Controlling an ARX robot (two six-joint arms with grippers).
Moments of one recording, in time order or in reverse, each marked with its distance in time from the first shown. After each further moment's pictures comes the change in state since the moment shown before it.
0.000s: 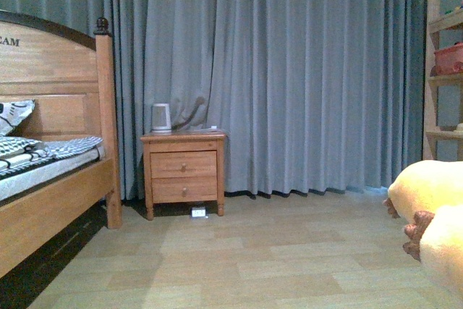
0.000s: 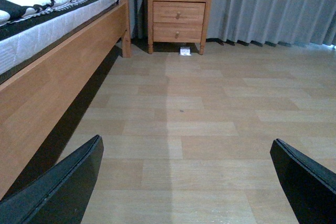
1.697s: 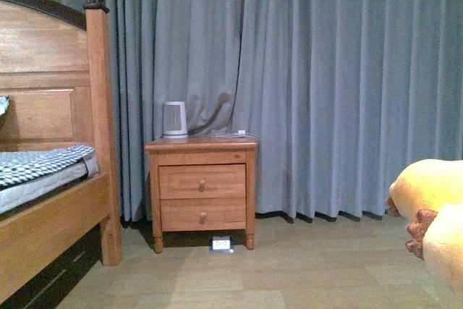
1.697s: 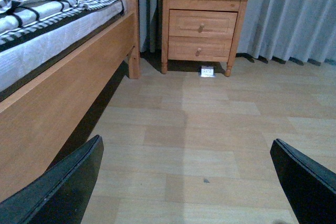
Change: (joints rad) left arm 0.000 0.000 0.000 0.000 0.001 0.000; right arm 0.002 -0.001 0.000 0.000 0.002 -0.001
